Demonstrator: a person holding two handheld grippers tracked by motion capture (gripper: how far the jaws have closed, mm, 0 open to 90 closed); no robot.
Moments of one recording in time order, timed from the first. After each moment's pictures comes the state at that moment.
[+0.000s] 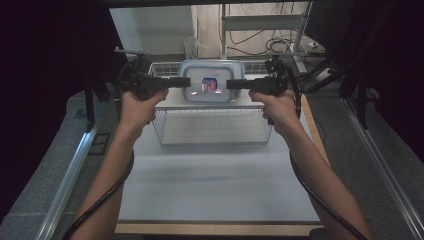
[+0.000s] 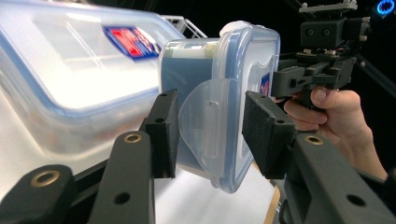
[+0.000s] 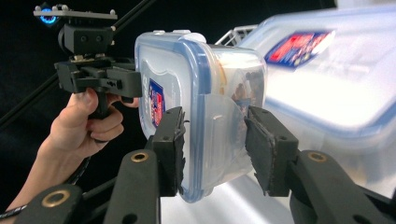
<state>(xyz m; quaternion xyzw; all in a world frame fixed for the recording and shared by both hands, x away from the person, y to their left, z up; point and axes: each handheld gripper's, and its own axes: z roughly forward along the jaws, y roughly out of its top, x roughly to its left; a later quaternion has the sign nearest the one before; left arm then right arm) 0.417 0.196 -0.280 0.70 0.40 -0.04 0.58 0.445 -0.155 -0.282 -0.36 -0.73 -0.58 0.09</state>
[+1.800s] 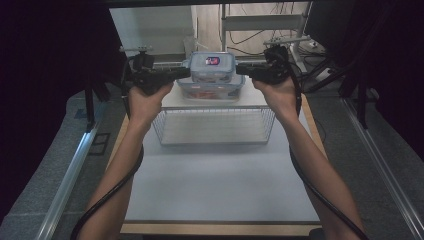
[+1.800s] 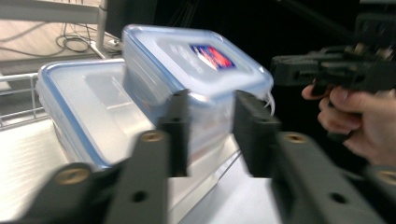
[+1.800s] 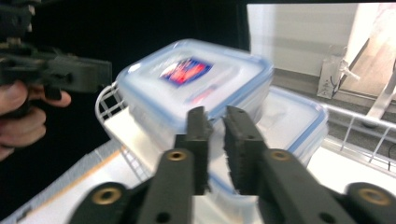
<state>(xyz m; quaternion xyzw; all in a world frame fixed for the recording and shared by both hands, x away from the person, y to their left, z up) 0.419 0.183 -0.286 0.71 0.39 0.08 0.59 0.450 -0.153 -0.261 -0.33 -0.76 -0.54 -0.12</state>
